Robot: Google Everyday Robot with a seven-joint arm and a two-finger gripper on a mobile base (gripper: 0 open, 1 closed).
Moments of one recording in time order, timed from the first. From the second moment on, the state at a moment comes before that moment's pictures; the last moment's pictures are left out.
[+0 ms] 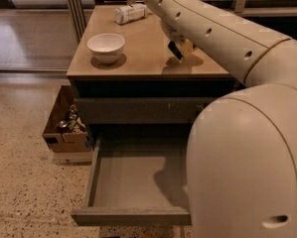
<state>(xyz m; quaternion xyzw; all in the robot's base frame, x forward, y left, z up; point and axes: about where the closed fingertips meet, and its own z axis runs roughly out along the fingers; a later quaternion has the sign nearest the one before) 0.799 -0.127 0.866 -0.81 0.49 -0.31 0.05</state>
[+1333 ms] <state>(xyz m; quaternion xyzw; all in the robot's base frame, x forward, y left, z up) 0.798 -0.115 0.844 -0.84 0.50 -0.21 0.05</state>
